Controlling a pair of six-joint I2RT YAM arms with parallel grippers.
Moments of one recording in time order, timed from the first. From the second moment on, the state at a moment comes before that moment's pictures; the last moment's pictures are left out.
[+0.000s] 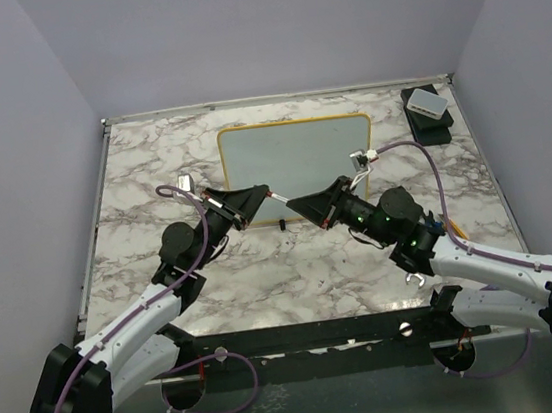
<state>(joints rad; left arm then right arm) -0.56 0.94 0.39 0.75 0.11 -1.44 0.85 1.05 0.56 0.59 -0.04 0.84</state>
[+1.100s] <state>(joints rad) -0.55 0.93 0.39 0.71 0.17 -1.46 0.85 0.98 0.53 0.52 -0.04 0.86</state>
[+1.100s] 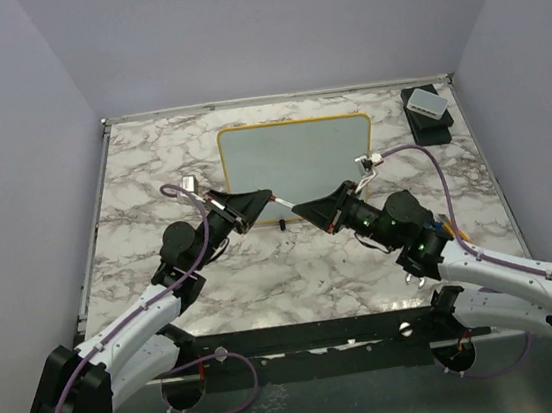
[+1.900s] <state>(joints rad) -0.32 0.89 0.52 0.51 -0.17 -1.25 0.83 0.85 0.49 0.38 0.00 0.75</state>
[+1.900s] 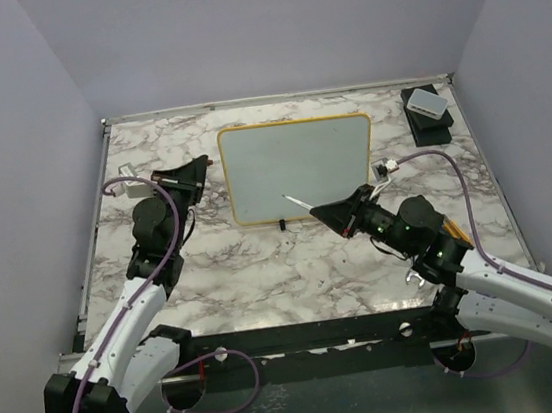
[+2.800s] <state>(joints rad) -0.33 1.12 0.65 -0.47 -0.01 -0.63 0.83 0.81 0.57 0.13 0.16 0.46</state>
